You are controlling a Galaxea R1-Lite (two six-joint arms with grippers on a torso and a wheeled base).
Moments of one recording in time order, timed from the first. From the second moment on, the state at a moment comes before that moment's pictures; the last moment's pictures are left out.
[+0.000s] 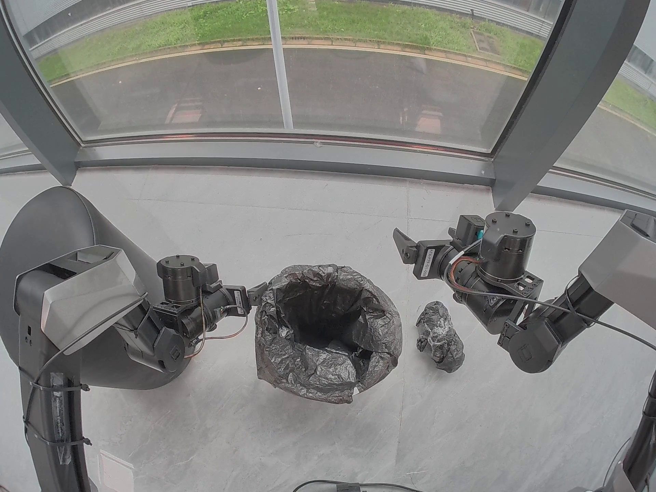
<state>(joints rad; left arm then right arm) -0.23 2.39 -1.00 -1.06 -0.08 -0.15 0.52 2.09 -0.87 -1.16 -0.28 0.16</state>
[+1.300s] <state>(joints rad) -0.33 2.18 -0.32 -1.55 0.02 -0.21 0.52 2.09 -0.87 -1.19 -0.28 0.16</state>
